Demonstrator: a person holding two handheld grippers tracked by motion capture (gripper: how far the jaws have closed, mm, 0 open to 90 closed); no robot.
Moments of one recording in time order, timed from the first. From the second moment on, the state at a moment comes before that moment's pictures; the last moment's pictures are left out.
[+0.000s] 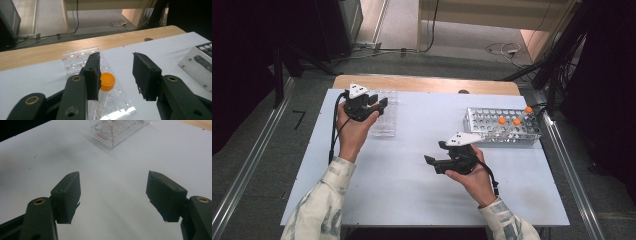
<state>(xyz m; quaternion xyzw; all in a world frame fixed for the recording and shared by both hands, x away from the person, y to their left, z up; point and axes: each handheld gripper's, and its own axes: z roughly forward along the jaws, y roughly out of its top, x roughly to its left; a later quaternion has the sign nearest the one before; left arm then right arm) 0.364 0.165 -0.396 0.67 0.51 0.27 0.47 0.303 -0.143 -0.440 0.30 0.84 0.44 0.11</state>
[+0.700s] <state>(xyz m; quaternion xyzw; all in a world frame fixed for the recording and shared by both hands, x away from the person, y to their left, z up) 0.304 0.140 -0.402 0.67 0.48 0.24 0.51 0.307 -0.178 -0.434 0.33 0.82 0.44 0.13</state>
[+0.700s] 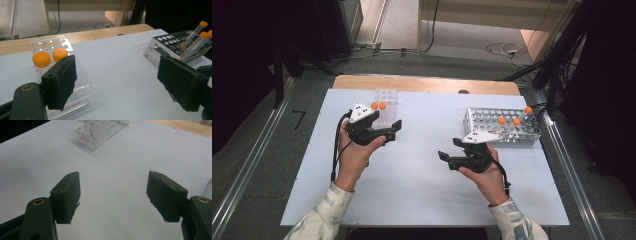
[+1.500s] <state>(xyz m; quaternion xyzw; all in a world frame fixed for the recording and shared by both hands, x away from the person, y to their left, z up) 0.278 0.144 -0.427 0.68 0.48 0.23 0.50 0.309 -0.260 -0.430 0.40 0.78 0.44 0.18</state>
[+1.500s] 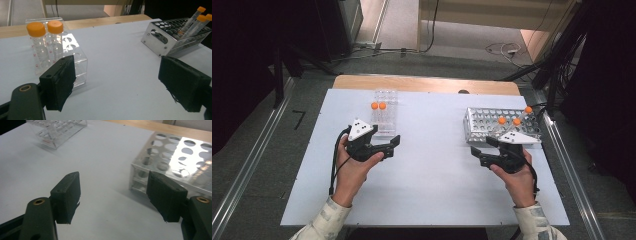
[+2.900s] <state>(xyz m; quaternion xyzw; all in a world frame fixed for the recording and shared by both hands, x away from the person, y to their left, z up) 0.275 0.155 -0.434 0.68 0.49 0.22 0.50 0.383 -0.385 -0.432 0.54 0.68 0.38 0.29</state>
